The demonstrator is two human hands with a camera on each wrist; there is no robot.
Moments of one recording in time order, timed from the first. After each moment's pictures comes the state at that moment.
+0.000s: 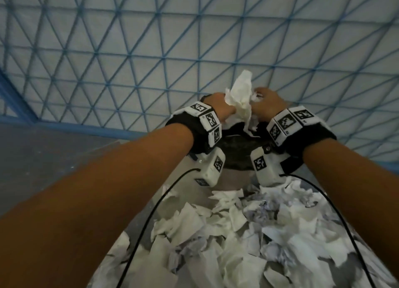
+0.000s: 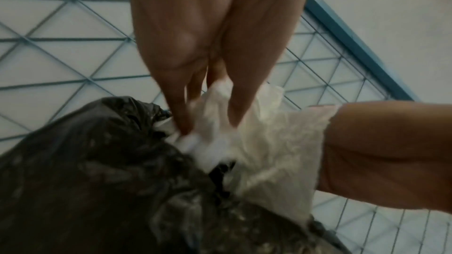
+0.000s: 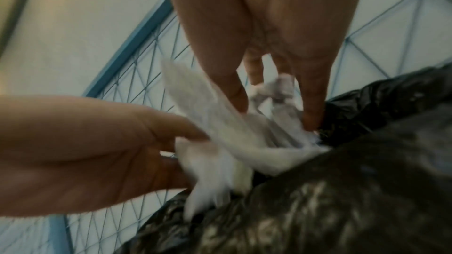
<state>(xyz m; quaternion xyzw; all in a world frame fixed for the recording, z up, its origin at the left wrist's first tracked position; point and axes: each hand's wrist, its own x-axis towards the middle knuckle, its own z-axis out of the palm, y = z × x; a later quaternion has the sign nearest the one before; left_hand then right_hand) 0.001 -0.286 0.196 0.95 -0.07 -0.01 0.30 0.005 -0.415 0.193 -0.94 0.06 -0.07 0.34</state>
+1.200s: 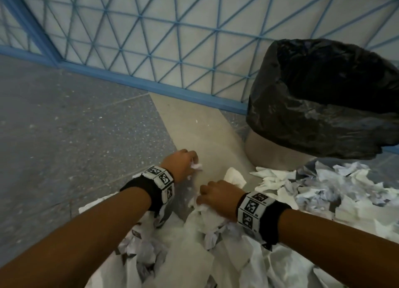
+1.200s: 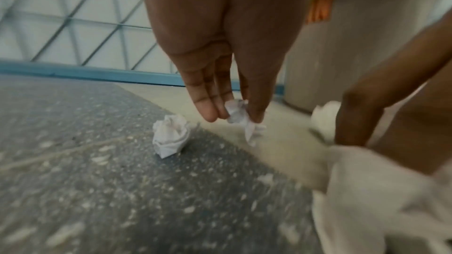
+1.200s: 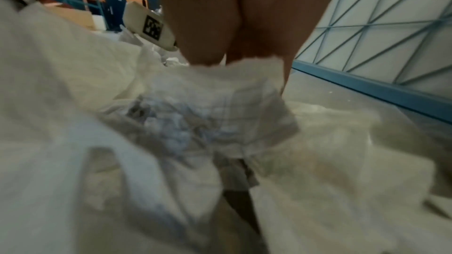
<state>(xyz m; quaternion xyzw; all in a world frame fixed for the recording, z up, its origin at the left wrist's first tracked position) -0.067 -0.104 -0.040 0.96 -0.01 -0.19 0.19 -0.095 -0.262 -0.037 -0.83 -0.50 0.25 -0.07</state>
